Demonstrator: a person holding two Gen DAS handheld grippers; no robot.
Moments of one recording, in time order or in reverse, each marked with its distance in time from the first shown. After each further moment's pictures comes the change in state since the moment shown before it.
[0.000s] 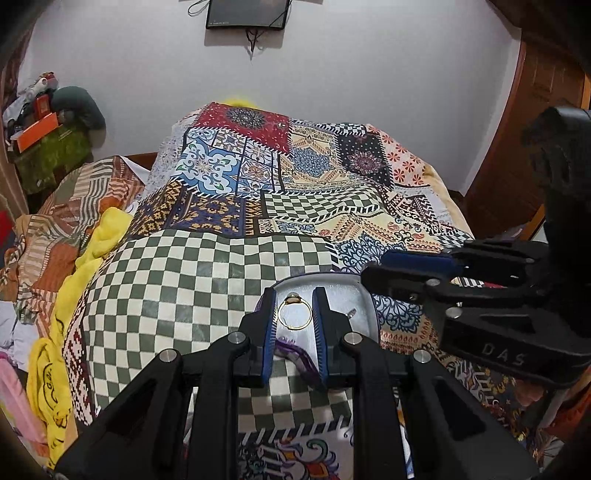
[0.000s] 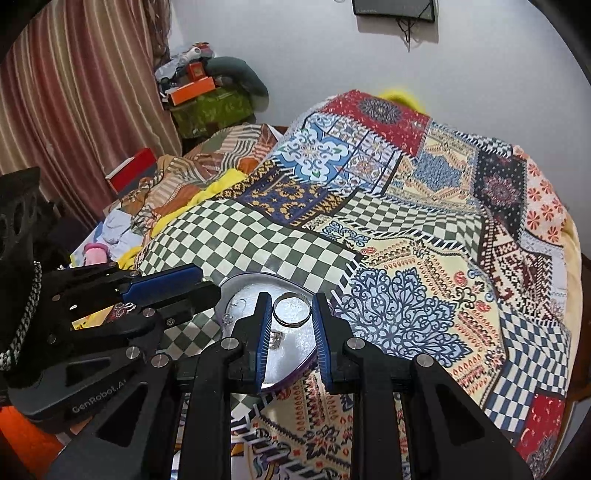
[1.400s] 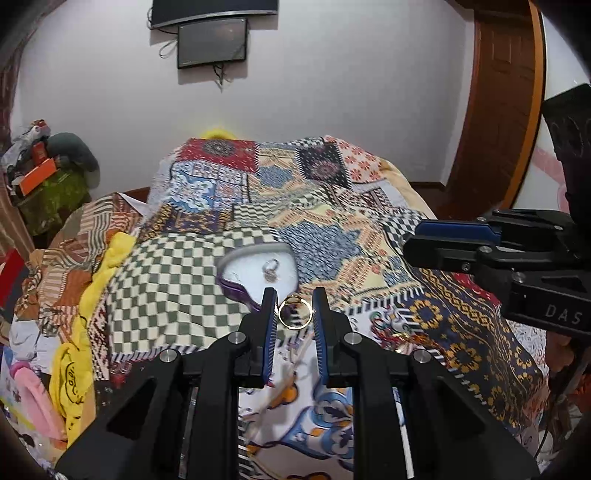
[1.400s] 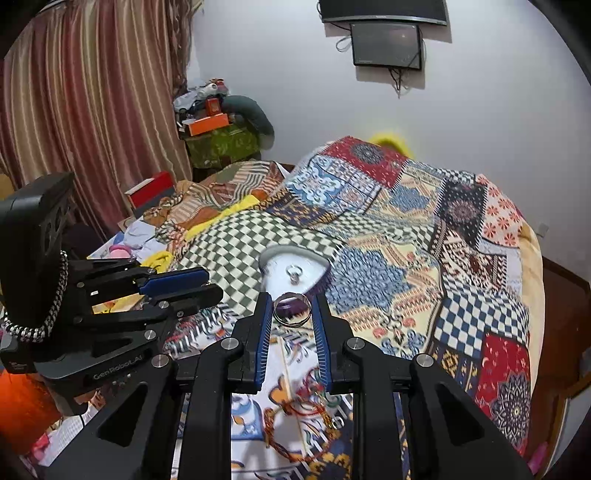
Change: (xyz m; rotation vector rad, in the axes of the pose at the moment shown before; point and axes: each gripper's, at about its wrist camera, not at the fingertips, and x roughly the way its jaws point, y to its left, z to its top) left arm -0.103 -0.065 -0.049 0.135 -0.085 0.003; right arm -0.121 0.031 -0.067 -0.051 -0.177 -0.033
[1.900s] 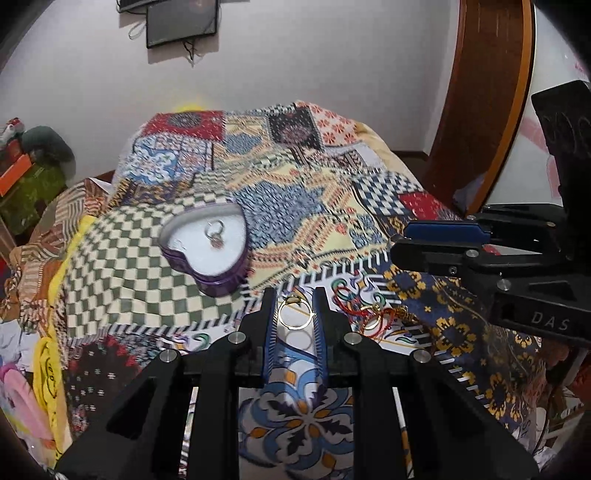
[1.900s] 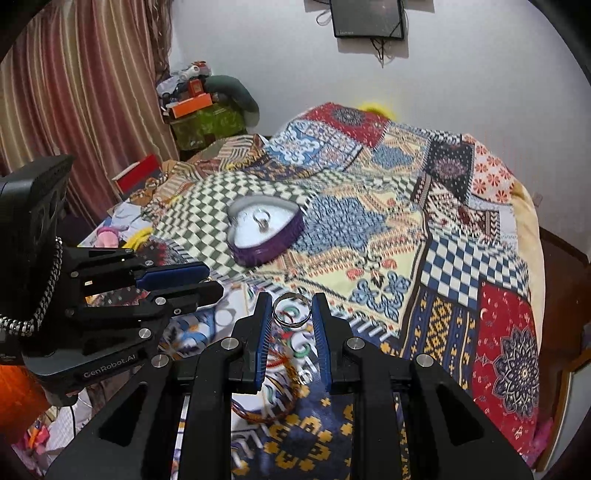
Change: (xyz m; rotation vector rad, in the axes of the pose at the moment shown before) left arm 0.035 -0.039 -0.021 0.055 0.106 -0.063; right arm 0.005 -0.030 -0.040 0.054 0.082 -0.020
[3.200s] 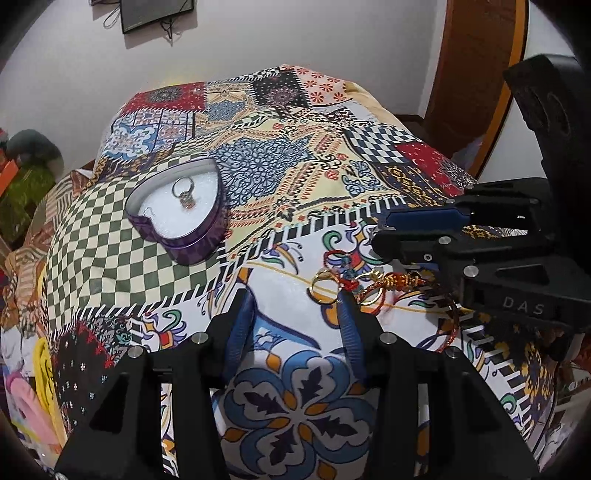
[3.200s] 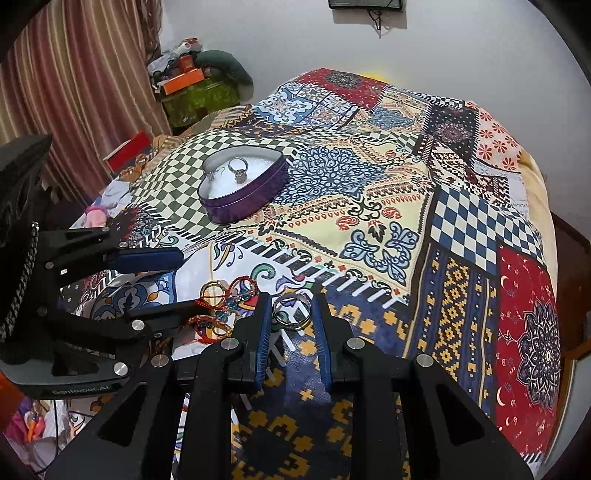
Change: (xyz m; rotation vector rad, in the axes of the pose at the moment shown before) left arm 0.042 -0.016 -0.020 0.076 0.133 -0.011; right arm 0.039 -0.022 -0.030 0.028 0.107 0.003
